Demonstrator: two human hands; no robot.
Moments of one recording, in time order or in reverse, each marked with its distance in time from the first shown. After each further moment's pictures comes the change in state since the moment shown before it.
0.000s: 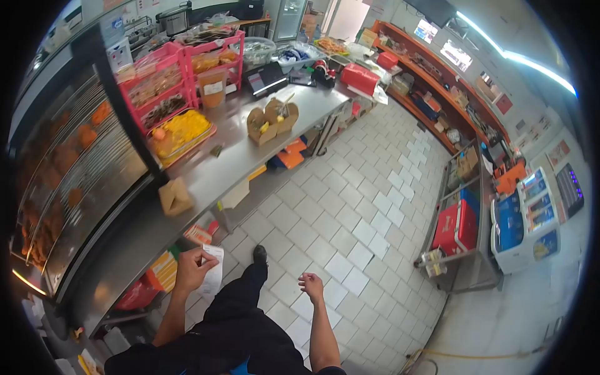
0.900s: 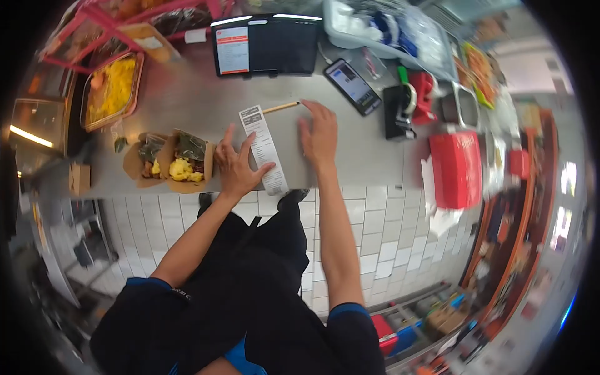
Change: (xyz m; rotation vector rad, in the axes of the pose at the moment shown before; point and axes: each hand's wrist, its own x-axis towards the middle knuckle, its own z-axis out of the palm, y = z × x) left_hand 0.644 0.042 0.373 0.738 0.778 -0.277; right_hand 0.608 -0.656 0.124 -0.664 -0.537 -1.362
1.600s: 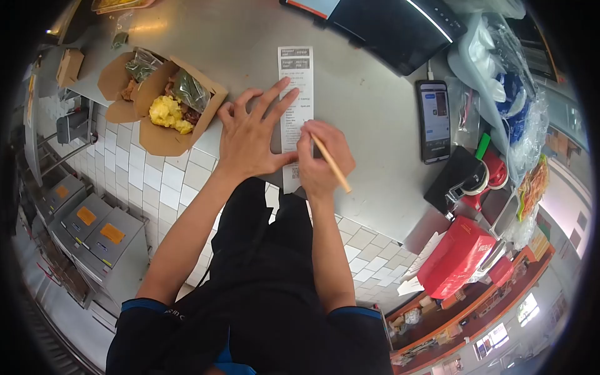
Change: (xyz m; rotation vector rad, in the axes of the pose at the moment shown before) left_hand 0.011 0.021 0.005 0.144 -0.253 -0.257; right_hand -0.049 -0.011 0.042 0.566 -0.189 0.145
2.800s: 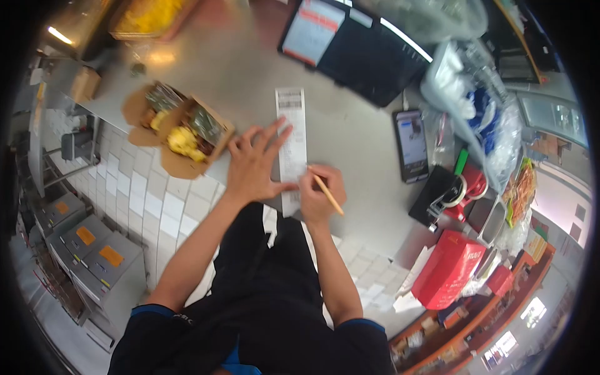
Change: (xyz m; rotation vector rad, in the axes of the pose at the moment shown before) left_hand 0.003 -0.001 -0.003 0.014 0.031 0.032; right_hand -0.015 0.023 -0.018 -0.135 0.049 -0.109
